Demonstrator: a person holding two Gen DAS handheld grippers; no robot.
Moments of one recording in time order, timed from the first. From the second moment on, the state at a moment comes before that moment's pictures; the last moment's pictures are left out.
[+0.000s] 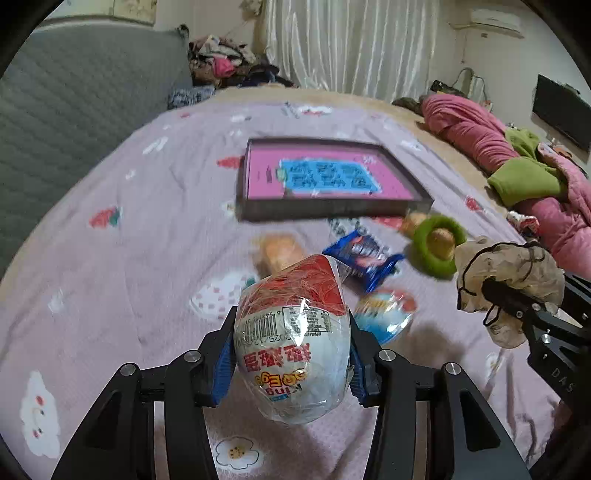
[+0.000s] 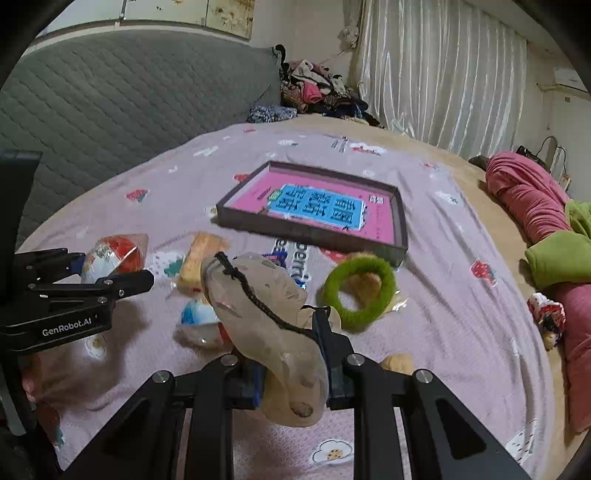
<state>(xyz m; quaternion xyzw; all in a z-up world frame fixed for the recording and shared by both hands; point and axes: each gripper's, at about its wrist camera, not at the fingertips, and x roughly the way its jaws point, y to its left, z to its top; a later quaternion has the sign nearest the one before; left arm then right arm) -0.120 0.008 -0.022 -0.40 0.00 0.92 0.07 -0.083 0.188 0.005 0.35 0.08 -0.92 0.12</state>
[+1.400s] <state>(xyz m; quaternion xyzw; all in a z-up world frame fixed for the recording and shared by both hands) -0.310 0.029 0.124 -0.29 0.00 0.95 0.05 -0.254 0.216 0.161 0.24 -0.01 -0.96 0.13</state>
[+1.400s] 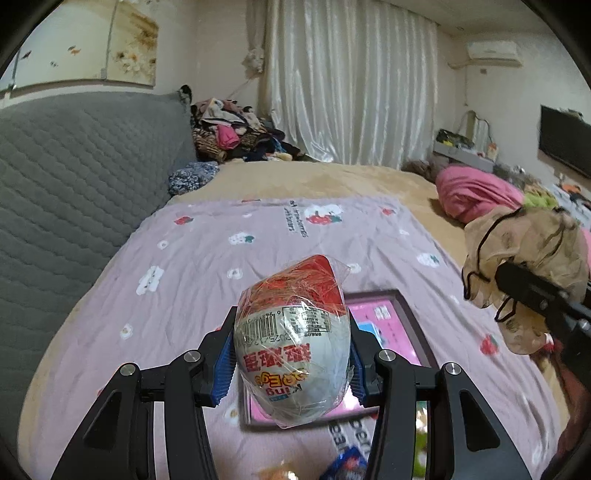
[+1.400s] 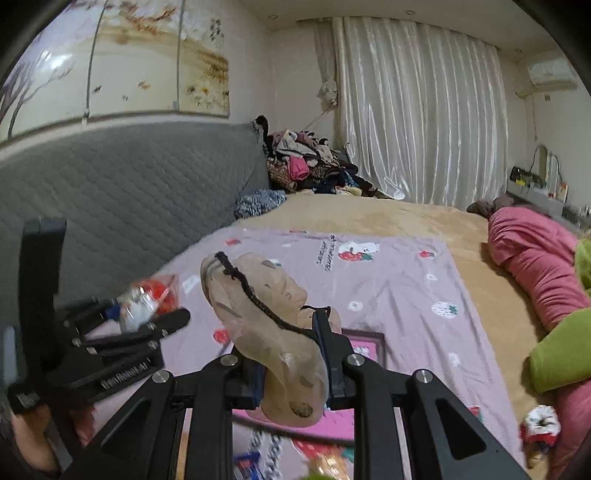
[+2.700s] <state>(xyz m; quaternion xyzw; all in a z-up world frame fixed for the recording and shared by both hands) -0.497 0.031 -0.070 -0.40 -0.07 0.91 0.04 -0.427 0.222 -0.028 0.36 -0.05 -0.93 0.01</state>
